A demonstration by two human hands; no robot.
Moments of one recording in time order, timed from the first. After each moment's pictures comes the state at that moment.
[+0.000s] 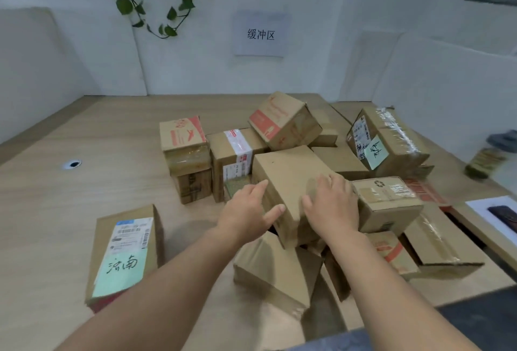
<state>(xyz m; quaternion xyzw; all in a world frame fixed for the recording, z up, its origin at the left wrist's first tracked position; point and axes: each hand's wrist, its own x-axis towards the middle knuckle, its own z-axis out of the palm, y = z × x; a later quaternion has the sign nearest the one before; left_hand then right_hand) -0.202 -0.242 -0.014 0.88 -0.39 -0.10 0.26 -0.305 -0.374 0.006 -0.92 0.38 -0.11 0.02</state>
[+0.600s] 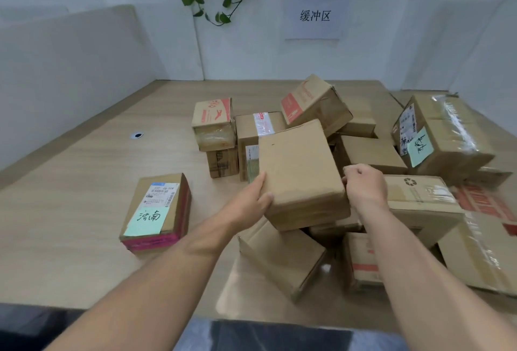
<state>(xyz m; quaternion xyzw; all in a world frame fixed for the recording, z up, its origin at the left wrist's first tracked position) -0.241 -0.243 -0.015 0.88 -0.24 -0.21 0.35 -0.311 -0.450 -0.006 -0.80 0.40 -0.17 0.41</state>
